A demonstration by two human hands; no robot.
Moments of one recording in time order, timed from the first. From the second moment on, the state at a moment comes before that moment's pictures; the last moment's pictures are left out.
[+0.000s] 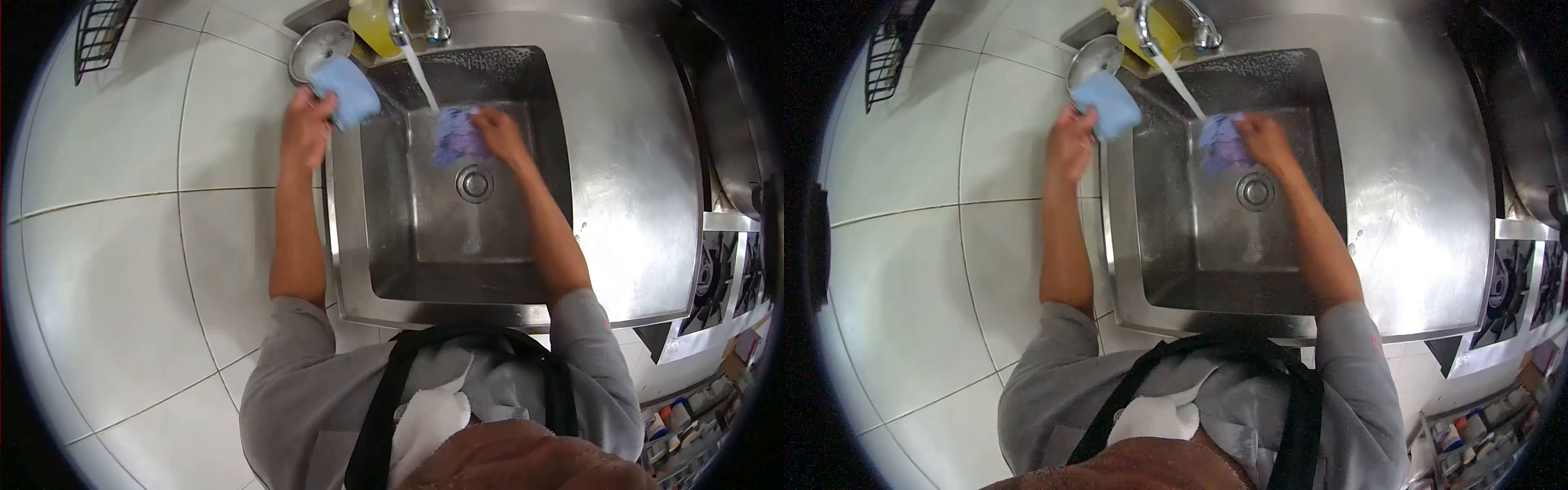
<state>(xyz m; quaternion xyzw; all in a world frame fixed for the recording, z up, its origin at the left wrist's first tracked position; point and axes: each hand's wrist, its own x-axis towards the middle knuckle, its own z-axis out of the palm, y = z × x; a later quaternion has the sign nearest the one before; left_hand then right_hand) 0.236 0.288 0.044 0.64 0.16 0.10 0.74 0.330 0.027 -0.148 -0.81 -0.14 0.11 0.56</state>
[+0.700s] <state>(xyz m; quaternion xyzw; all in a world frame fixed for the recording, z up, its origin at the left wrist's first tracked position) 0.343 0.184 -0.141 0.09 0.25 0.12 0.96 0.320 0.046 -0.170 -0.81 0.04 0.11 0.57</state>
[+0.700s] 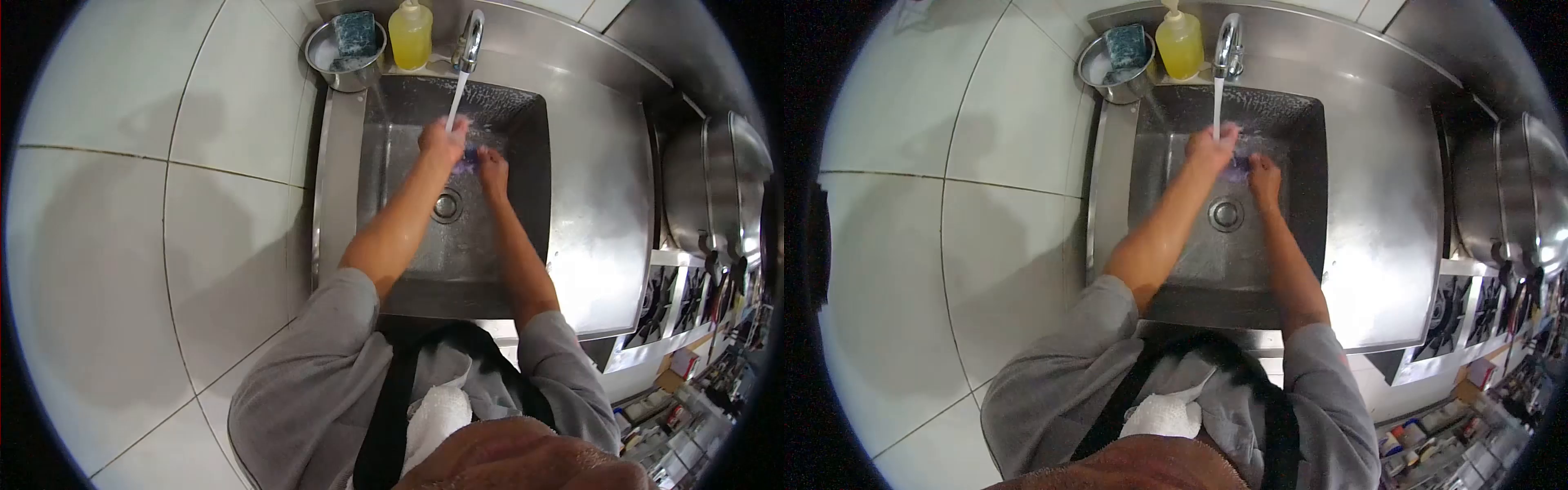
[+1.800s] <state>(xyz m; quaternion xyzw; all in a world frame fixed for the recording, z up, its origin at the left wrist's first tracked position) 0.319 0.175 -0.166 0.58 0.44 0.06 0.68 0.189 -0.071 -0.203 -0.21 0.37 0.29 0.86</state>
